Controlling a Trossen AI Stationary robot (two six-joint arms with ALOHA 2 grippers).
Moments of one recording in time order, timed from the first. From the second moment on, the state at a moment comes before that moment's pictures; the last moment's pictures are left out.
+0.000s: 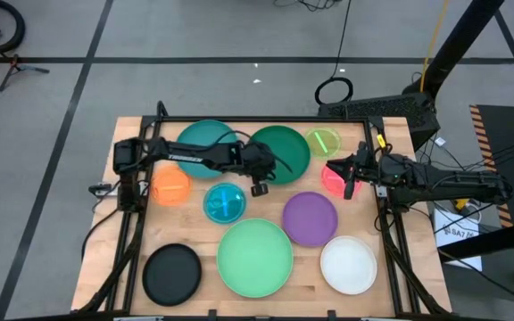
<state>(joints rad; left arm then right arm) 0.18 1.91 1.37 -0.39 -0.08 0.09 -0.07 0.46 0.39 -0.20 0.29 0.17</state>
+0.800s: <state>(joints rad) 0.15 2.00 1.39 -0.39 -0.08 0.13 -0.07 0.46 0.38 -0.23 0.28 0.22</state>
